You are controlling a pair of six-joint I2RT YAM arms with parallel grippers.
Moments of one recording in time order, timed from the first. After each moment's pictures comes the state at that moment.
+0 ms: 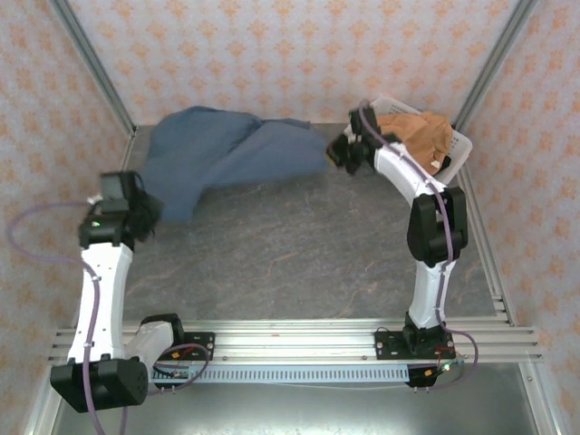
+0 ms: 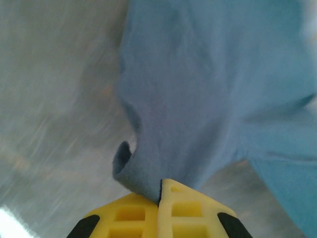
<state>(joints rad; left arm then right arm) 0.17 0.97 0.98 -1.00 -0.05 -0.96 0.28 1.97 1.59 -0.59 -0.31 0.99</state>
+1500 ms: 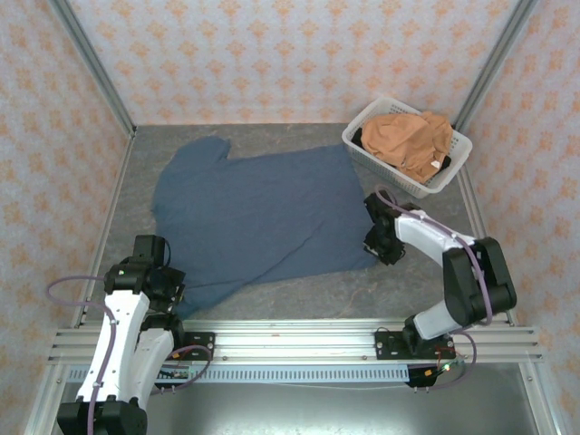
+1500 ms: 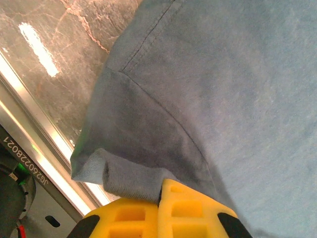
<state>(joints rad) 0.11 0.69 0.59 -1.26 0.08 -1.20 0.30 1.46 0.82 -0.83 0.05 0.99</state>
